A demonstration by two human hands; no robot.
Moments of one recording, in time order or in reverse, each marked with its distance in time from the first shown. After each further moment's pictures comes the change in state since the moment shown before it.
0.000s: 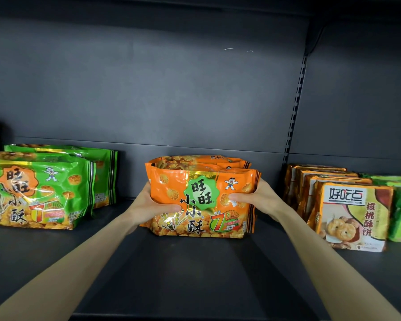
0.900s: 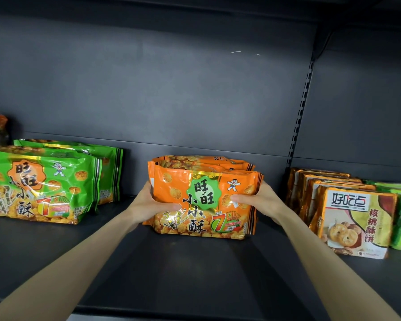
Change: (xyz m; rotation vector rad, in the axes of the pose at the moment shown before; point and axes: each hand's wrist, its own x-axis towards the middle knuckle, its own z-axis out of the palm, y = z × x) left_hand -0.009 0.009 0.001 0.035 0.068 -0.032; right_hand 0.002 -0.001 0.001 -0.104 0.036 0.076
